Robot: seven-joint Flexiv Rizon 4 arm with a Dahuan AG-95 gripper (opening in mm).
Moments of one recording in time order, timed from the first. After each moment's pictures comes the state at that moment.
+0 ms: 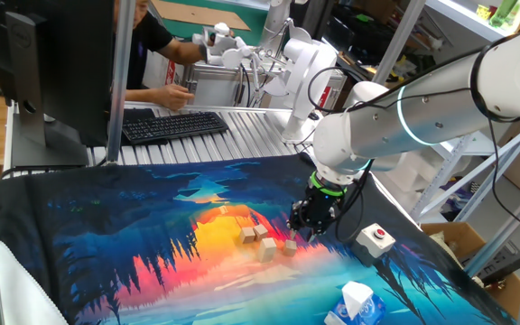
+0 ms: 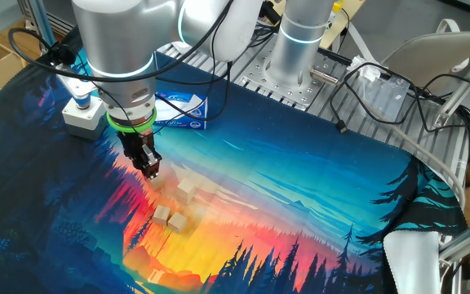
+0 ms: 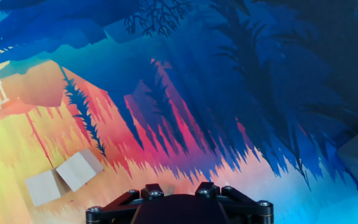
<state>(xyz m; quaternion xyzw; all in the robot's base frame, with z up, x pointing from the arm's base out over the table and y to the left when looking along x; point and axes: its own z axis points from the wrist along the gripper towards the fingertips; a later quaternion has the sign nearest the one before) 0.575 -0.123 0.038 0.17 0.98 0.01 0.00</state>
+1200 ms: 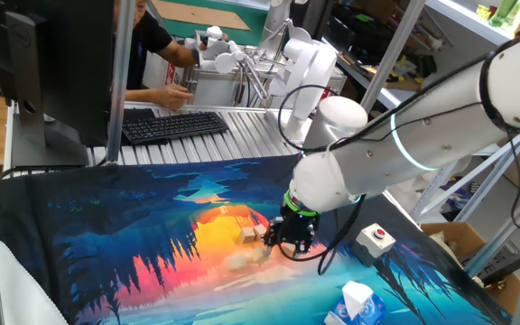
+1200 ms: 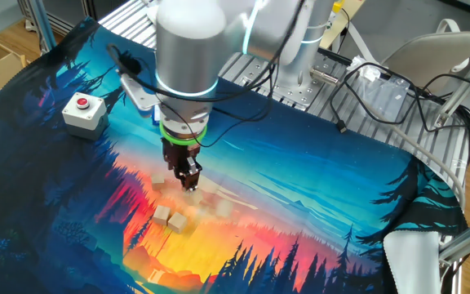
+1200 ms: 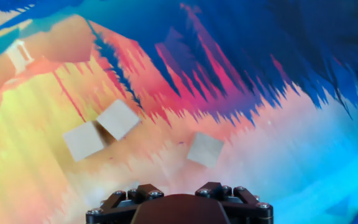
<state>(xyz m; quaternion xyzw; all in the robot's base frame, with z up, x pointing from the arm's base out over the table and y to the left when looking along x) 0.538 -0.054 0.023 0.23 0.97 -0.02 0.02</state>
